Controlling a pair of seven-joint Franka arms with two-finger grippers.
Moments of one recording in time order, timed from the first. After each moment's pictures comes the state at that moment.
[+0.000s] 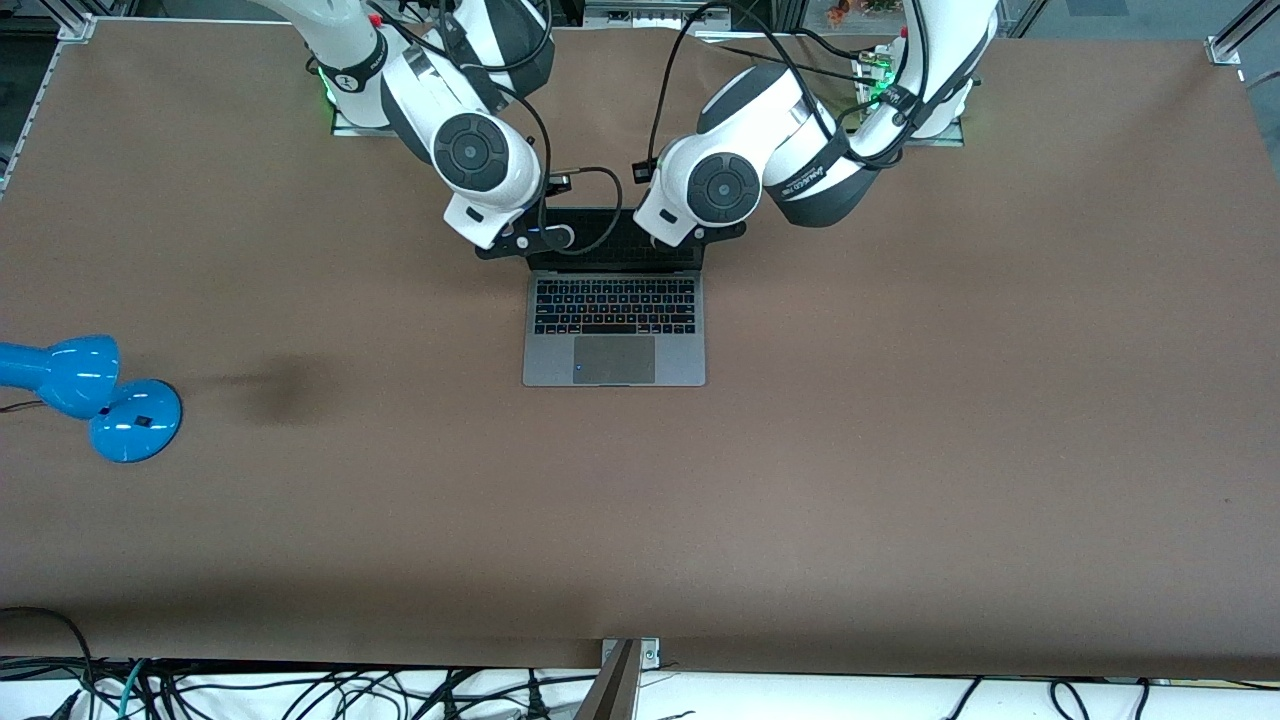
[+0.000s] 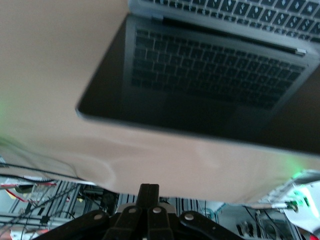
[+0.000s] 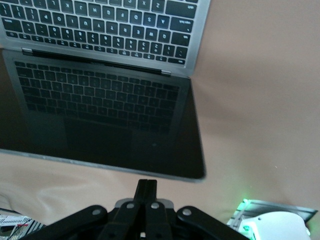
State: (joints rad) left arm -0.18 0.48 -0.67 -1.70 -0.30 1.71 -0.99; right arm 0.46 0.23 0.24 -1.90 0.22 1.77 0.46
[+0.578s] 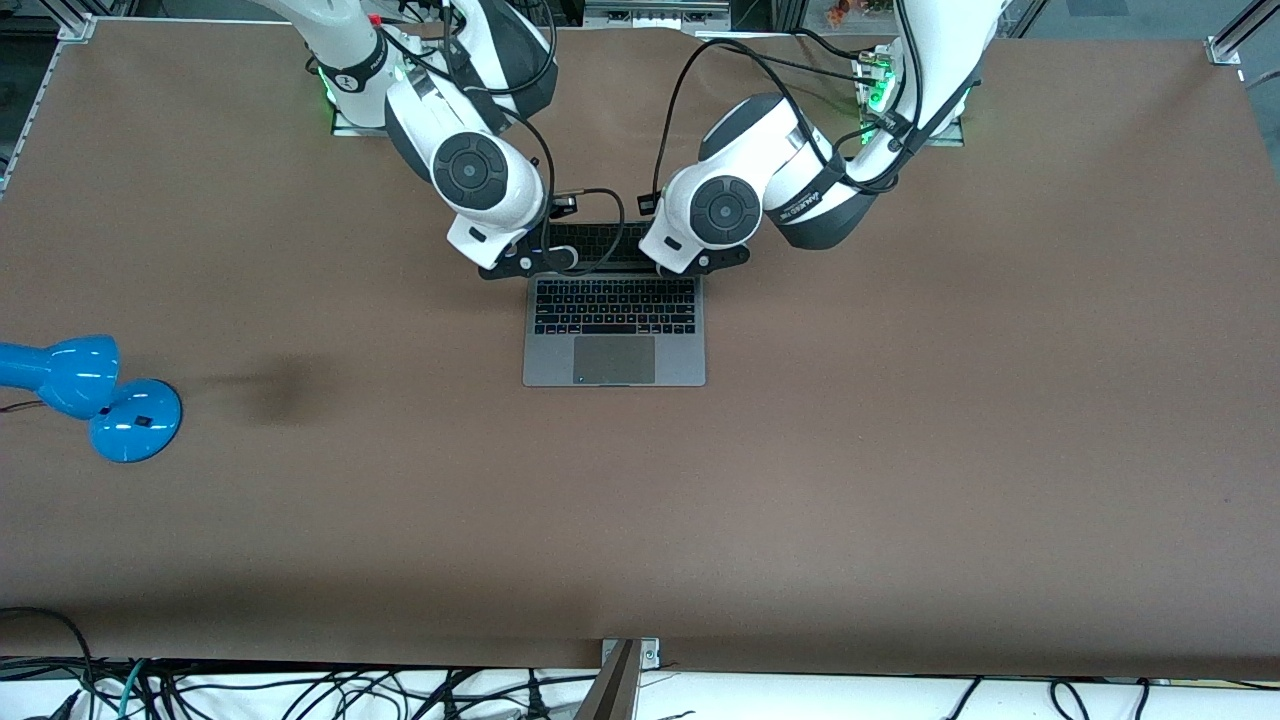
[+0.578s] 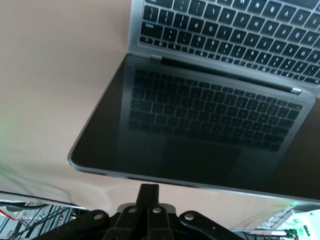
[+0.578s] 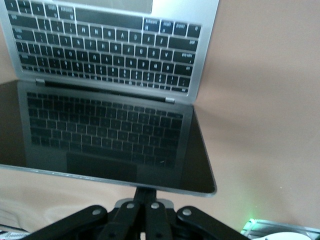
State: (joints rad) left arm -0.18 0.53 -0.65 -1.70 -0.23 1.79 -0.99; right arm 0.45 0.28 0.22 -1.84 0.20 1.80 0.46
